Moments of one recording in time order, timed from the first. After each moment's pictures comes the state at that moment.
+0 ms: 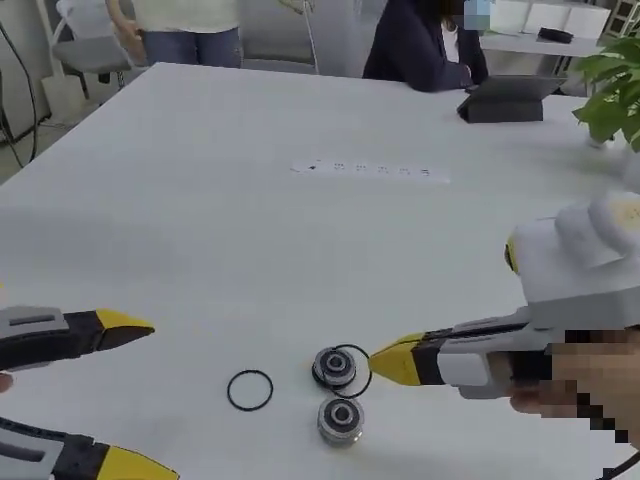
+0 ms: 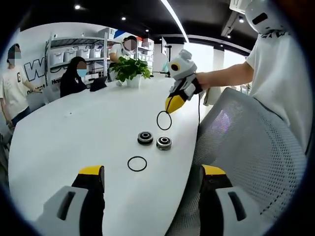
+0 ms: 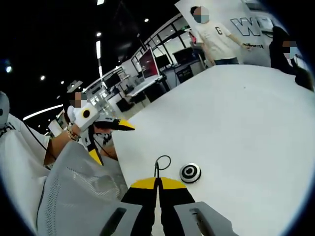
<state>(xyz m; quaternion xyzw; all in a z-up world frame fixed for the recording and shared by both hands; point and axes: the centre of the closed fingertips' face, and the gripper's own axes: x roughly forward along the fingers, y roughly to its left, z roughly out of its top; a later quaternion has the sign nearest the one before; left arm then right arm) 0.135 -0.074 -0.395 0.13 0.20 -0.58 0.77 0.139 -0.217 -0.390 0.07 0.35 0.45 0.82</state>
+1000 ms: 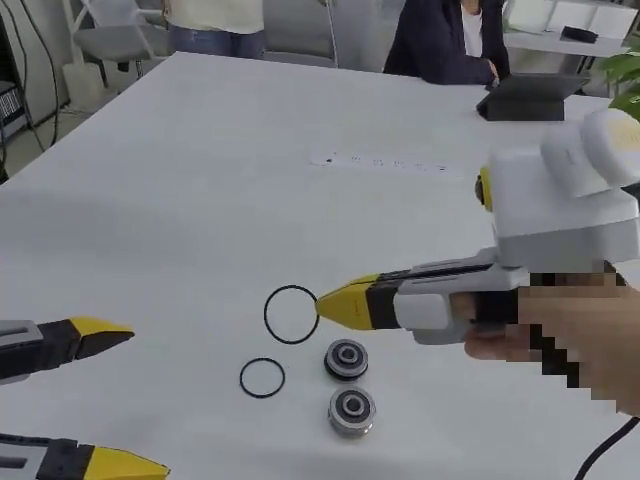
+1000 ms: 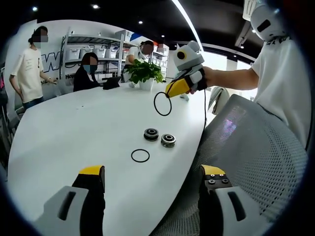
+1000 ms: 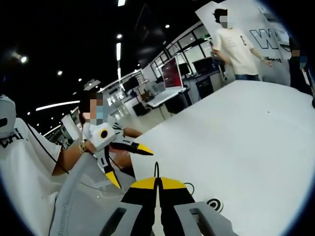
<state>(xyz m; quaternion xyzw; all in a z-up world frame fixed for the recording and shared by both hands) 0.127 -0.054 -0.400 0.09 0.21 -0.54 0.81 0.147 -0.153 -0.342 0.06 0.30 0.52 0.80</state>
